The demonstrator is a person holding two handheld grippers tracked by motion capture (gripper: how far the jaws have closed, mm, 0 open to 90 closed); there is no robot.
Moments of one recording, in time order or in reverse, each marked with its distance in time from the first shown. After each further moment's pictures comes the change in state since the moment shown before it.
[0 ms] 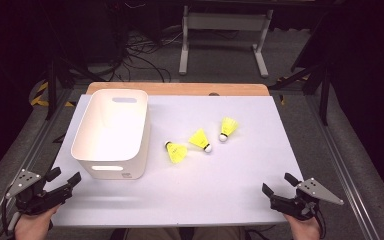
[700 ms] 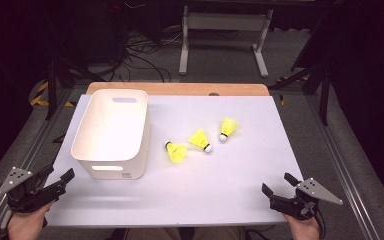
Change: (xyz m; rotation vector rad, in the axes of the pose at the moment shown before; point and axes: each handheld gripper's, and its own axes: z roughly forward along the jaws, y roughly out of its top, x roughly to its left) left arm 0.007 0.011 -0.007 -0.020 0.029 -0.010; right arm 0.001 0.000 0.001 0.002 -0.001 -0.005
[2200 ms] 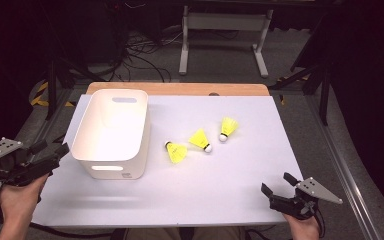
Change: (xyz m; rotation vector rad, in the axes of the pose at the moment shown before) left arm -0.003 0.074 0.005 -0.014 -0.014 -0.007; right arm 0.000 0.001 0.001 0.000 0.010 0.009
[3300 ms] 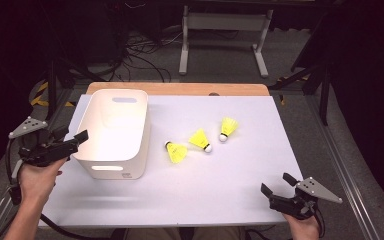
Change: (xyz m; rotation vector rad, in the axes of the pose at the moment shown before) left arm -0.039 0.040 0.030 0.084 -0.080 0.064; right arm -0.001 0.000 0.001 0.008 0.014 0.013
